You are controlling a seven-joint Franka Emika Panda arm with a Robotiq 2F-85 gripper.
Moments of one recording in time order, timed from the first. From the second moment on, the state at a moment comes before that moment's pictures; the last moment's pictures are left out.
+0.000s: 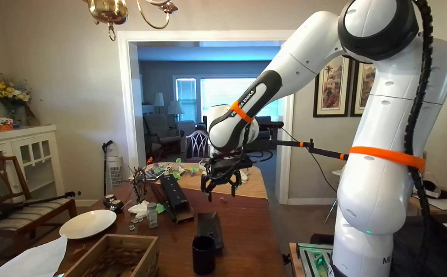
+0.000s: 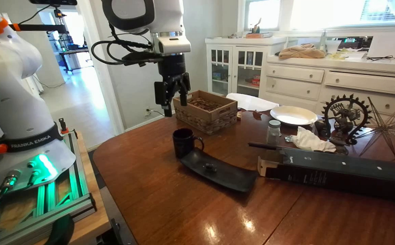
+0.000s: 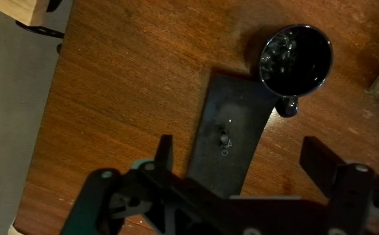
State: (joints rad) arm -0.41 -0.21 -0.14 -2.59 -0.11 2.40 0.57
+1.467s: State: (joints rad) arm -0.35 0.25 -0.24 -2.36 -0.02 2.48 0.73
